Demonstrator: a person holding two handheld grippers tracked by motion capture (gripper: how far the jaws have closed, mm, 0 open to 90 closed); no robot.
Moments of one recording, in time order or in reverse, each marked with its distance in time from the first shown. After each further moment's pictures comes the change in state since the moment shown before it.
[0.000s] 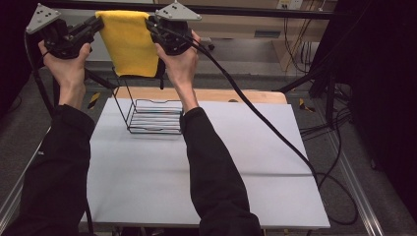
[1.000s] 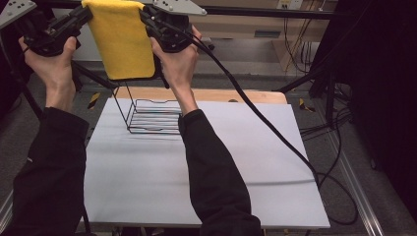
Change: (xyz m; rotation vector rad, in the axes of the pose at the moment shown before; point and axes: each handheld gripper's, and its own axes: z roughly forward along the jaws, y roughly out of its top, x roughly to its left) left arm -0.013 0.038 -0.028 -0.092 -0.021 -0.048; right arm 0.017 0.035 -0.030 -0.073 0.009 0.038
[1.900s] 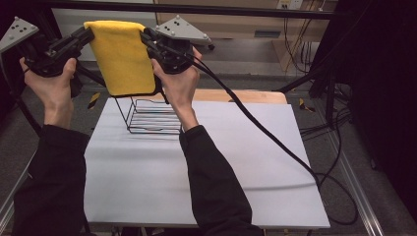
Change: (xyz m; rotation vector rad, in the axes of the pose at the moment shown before) left arm -0.009 -0.021 -0.030 0.045 -0.023 0.002; right arm 0.019 -0.026 -0.023 0.016 0.026 0.024
